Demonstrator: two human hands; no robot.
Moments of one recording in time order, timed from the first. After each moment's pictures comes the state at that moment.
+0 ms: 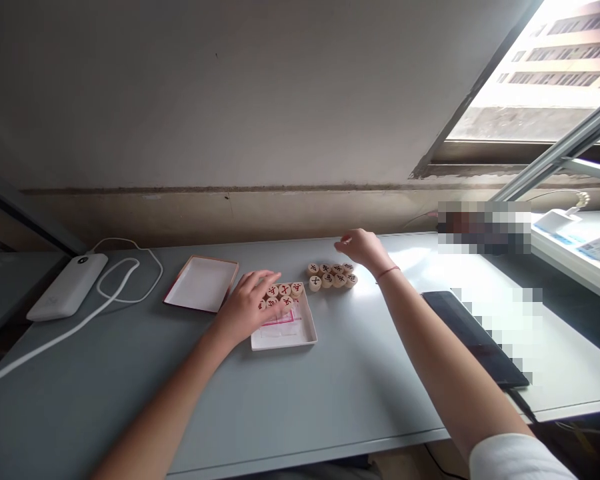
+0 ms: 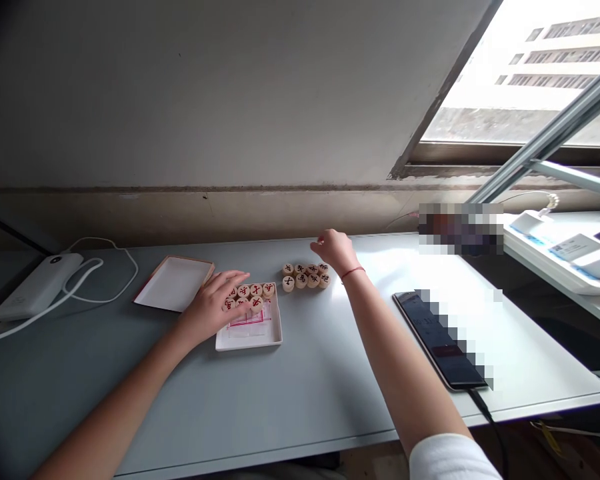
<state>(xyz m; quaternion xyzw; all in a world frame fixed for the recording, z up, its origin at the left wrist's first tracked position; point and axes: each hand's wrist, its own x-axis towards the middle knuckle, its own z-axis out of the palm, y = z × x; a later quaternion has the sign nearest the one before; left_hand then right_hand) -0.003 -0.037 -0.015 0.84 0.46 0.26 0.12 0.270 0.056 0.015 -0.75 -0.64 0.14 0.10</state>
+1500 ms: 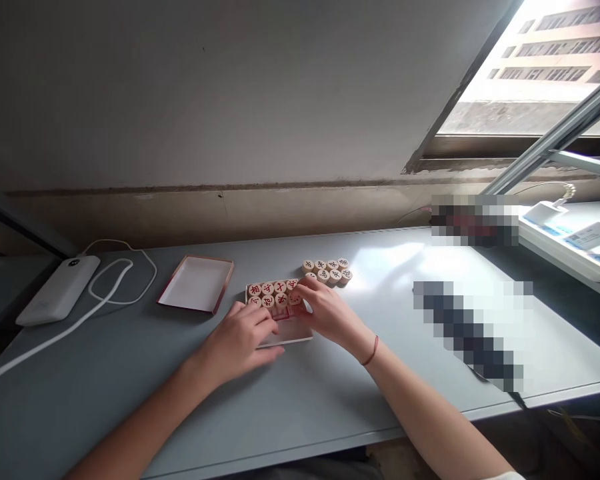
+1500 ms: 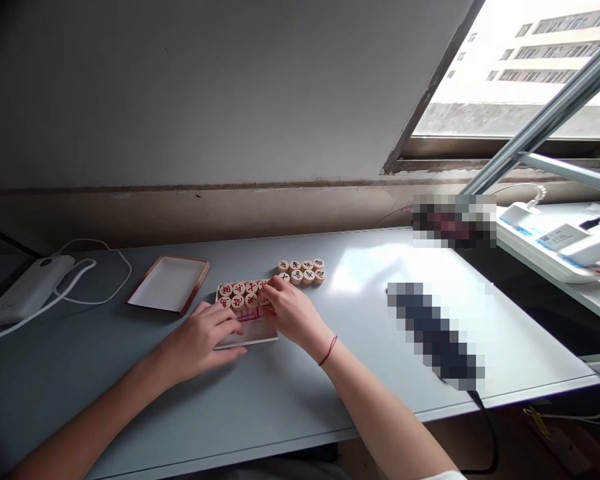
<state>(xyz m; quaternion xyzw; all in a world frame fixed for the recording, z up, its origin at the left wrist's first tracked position) -0.009 -0.077 -0.003 0.92 0.35 0.13 0.09 0.204 -0.055 -0.018 -0.50 -0.83 0.14 0.20</state>
